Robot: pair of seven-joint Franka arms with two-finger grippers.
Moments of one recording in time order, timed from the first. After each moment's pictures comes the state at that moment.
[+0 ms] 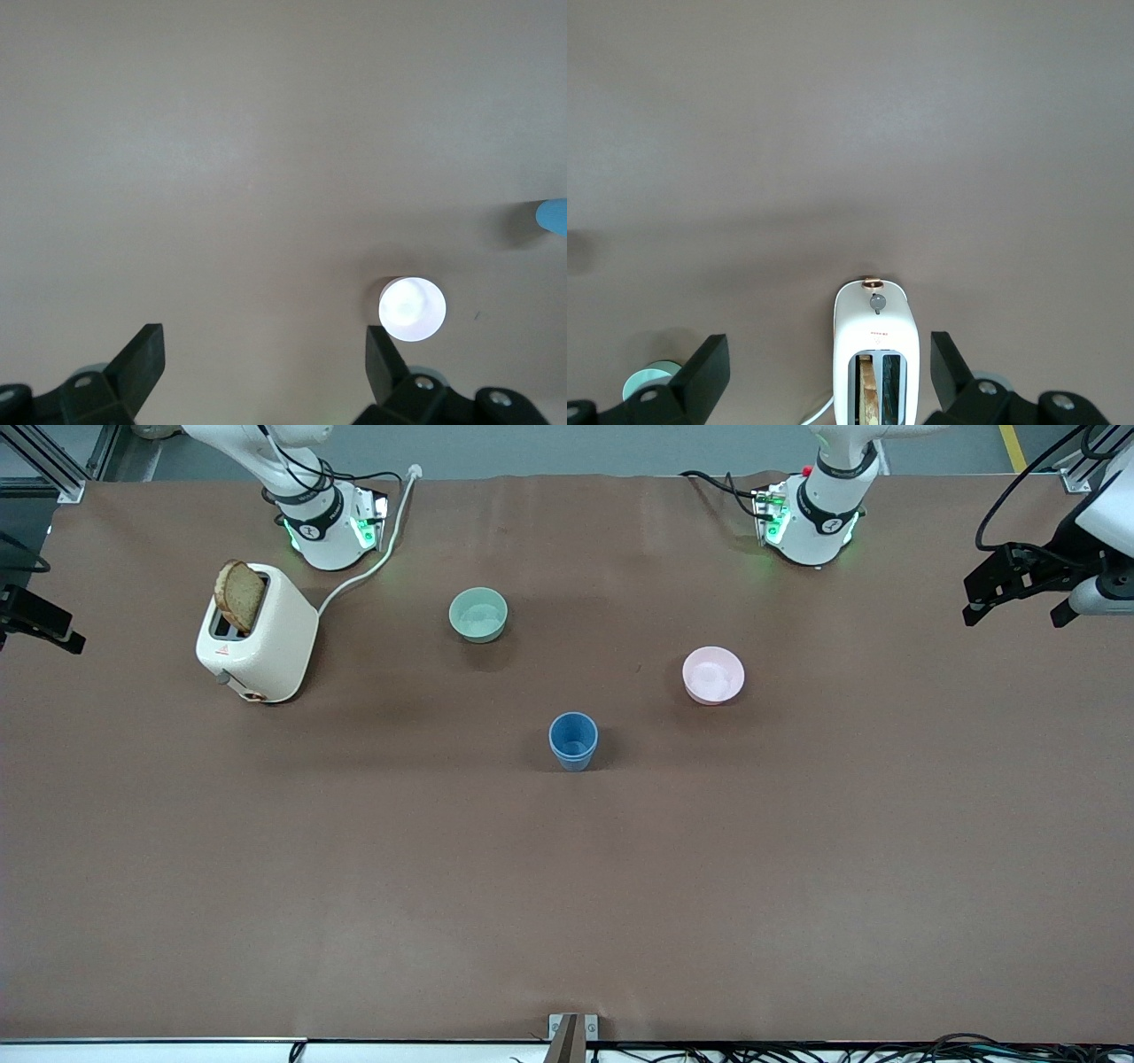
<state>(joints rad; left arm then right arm) 0.01 -0.12 -0.11 -1.60 0.01 1.54 -0.04 -0.05 0.01 -0.06 -1.47 0.00 1.44 -0.03</state>
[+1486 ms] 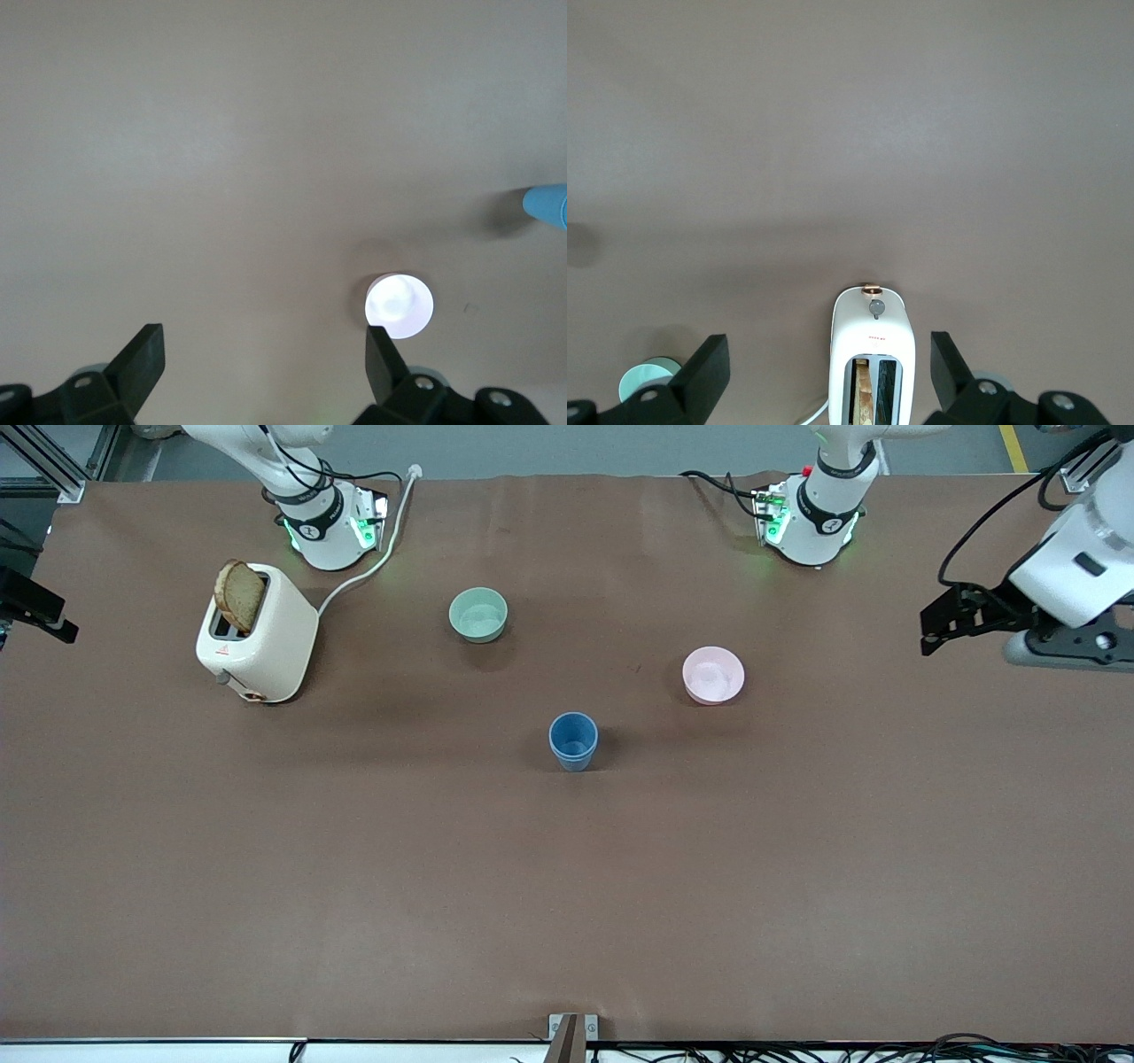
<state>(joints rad) -0.01 0.00 -0.14 -1.50 0.01 1.51 -0.04 -0.05 -0.02 -0.05 -1.47 0.00 1.45 -0.07</state>
